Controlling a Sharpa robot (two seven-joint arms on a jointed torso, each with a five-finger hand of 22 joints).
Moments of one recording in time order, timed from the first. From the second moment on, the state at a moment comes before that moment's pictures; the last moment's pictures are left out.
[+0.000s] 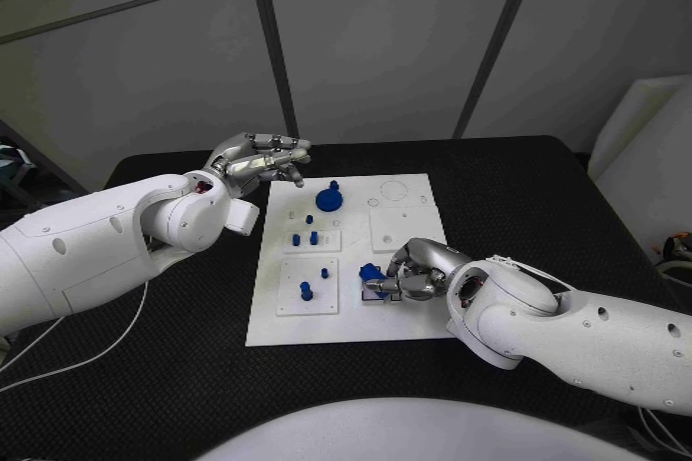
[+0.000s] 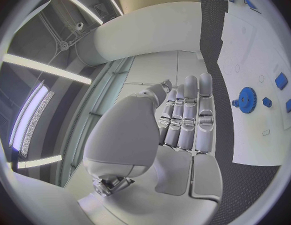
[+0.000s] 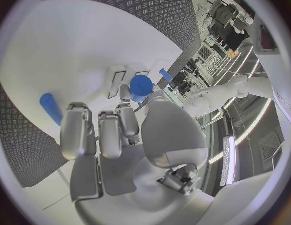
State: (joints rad) left arm 1.10 -0.85 0.08 1.40 -0.10 -0.13 0.25; left_hand 1.45 -0.11 0.40 0.03 0.13 0.95 0.20 0.17 0.07 0.94 0.13 0.44 0.11 1.04 0.05 0.84 0.31 0.18 1.11 0.14 0.23 1.12; right arm 0.90 -0.82 0.03 1.82 -1.44 -0.36 -0.57; right_hand 1.15 0.02 -0.25 0.29 0.26 0.96 0.07 0.47 0.32 1.39 0.00 1.30 1.29 1.47 -0.06 1.47 1.31 0.08 1.45 0.04 1.39 1.30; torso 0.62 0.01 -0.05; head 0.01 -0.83
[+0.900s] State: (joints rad) left arm 1.10 -0.85 0.08 1.40 -0.10 -0.12 0.24; left_hand 1.45 -0.11 0.40 0.03 0.13 0.95 0.20 0.17 0.07 0.94 0.13 0.44 0.11 1.04 0.05 0.84 0.31 0.18 1.11 0.14 0.23 1.12; right arm 0.90 -0.83 0.03 1.84 -1.46 -0.35 -0.56; right_hand 1.01 0.01 -0.26 0.29 0.12 0.96 0.07 0.48 0.35 1.39 0.00 1.29 1.30 1.47 -0.06 1.47 1.31 0.08 1.45 0.04 1.39 1.30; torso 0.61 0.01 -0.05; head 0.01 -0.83
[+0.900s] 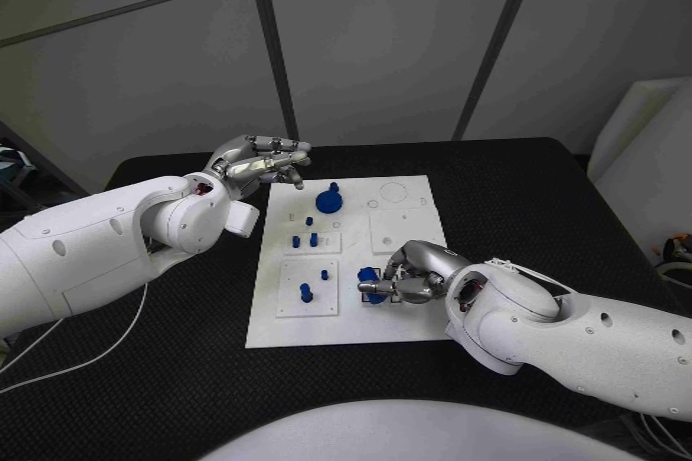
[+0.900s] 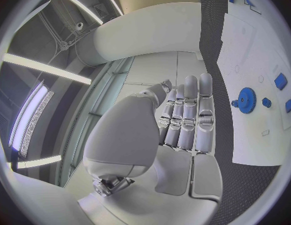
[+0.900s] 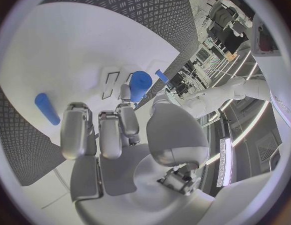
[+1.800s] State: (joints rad) left arm 1.10 -0.85 0.08 1.40 -0.10 -0.12 0.23; left_hand 1.45 -0.11 0.40 0.03 0.13 0.95 0.20 0.17 0.07 0.93 0.13 0.44 0.11 1.04 0.05 0.84 0.31 0.18 1.11 0.14 0.23 1.11; right arm 0.90 -0.84 0.03 1.84 -1.52 -0.32 -0.57; right_hand 1.19 0.04 -0.26 0.29 0.30 0.97 0.07 0.49 0.37 1.40 -0.01 1.29 1.31 1.47 -0.07 1.47 1.31 0.08 1.46 0.04 1.39 1.31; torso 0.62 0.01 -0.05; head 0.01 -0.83
